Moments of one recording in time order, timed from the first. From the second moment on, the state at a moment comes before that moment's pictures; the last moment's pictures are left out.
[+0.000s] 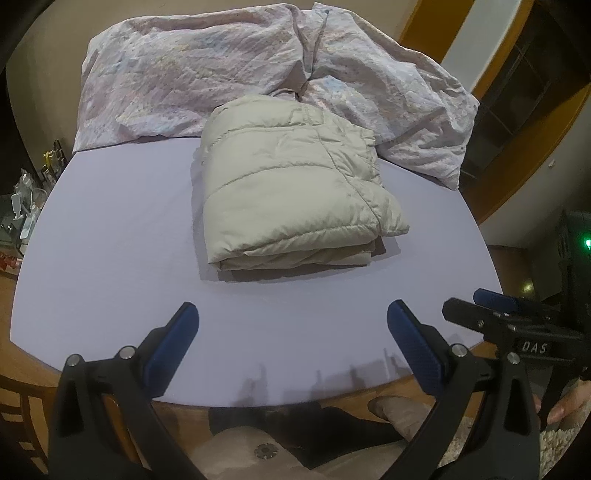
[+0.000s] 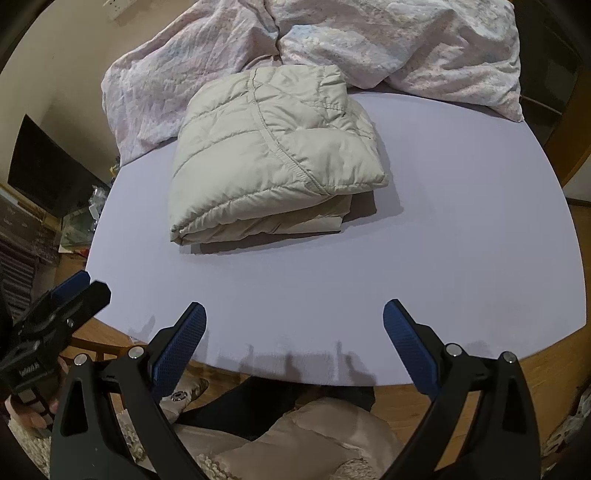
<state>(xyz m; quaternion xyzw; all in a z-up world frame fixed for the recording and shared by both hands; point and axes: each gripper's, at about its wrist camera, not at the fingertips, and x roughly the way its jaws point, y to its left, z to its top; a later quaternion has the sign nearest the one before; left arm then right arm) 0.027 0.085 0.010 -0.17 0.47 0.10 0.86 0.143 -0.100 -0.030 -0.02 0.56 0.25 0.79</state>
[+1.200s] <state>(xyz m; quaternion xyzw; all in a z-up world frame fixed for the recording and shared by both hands) 0.024 0.084 0.004 -0.17 0.48 0.10 0.85 0.139 -0.100 -0.031 -0.01 0.56 0.26 0.79</state>
